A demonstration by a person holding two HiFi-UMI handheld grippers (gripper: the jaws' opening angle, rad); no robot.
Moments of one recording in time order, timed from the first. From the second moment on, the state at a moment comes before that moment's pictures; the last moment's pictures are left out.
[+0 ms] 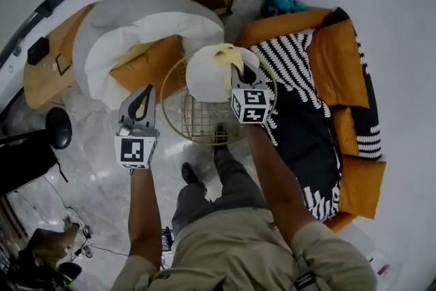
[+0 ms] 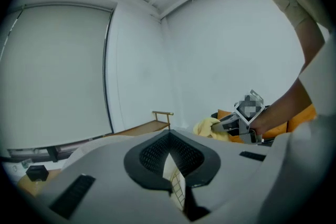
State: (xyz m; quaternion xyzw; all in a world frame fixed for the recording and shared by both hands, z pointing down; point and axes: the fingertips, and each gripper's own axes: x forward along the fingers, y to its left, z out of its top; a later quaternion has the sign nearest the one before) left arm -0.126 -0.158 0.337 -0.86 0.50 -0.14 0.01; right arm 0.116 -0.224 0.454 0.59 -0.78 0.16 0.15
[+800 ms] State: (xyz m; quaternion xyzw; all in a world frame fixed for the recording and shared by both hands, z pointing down) left arm -0.126 -0.170 0.432 -0.85 0.50 -0.16 -0.06; right arm 0.071 -0.262 0.595 0.57 -0.77 0.21 0.21
